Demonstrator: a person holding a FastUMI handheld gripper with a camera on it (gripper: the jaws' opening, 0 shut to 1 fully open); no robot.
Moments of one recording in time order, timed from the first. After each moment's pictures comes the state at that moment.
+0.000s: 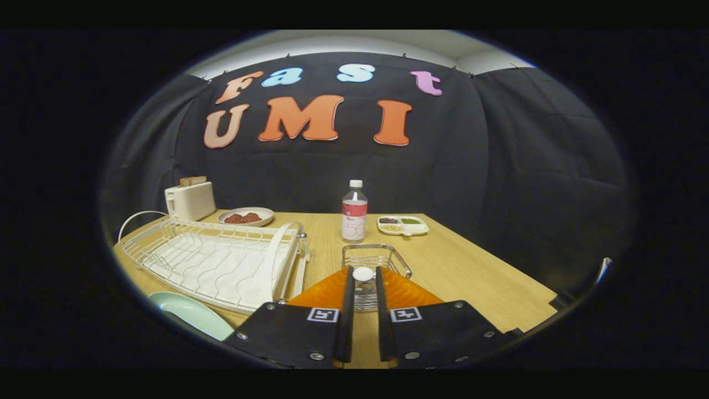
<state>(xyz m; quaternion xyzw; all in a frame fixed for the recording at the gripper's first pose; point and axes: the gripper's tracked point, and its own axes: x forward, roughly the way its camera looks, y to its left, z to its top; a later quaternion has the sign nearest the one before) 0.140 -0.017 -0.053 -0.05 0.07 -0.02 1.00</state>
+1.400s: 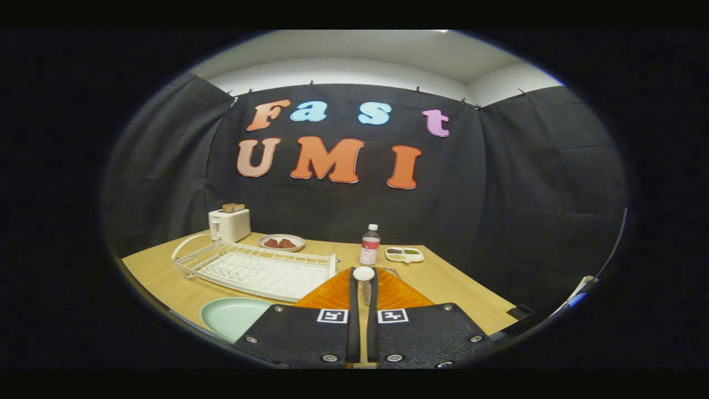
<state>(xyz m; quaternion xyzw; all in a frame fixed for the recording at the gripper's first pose) -0.022 0.038 0.050 -0.08 -0.02 0.04 1.00</state>
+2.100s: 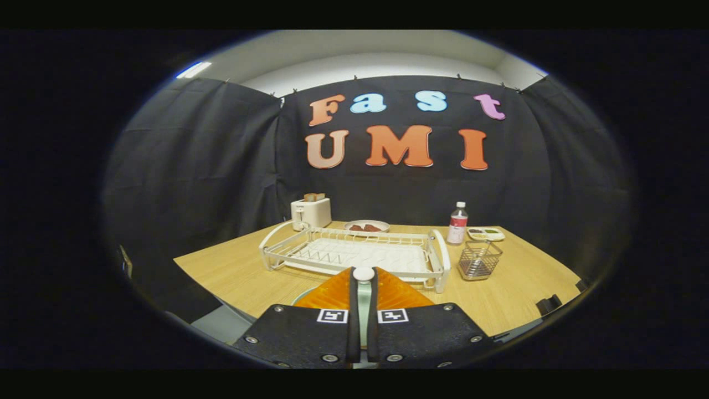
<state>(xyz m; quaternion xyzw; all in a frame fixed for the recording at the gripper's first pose) -0.063 0.170 -0.034 -0.06 0.03 0.20 0.98</state>
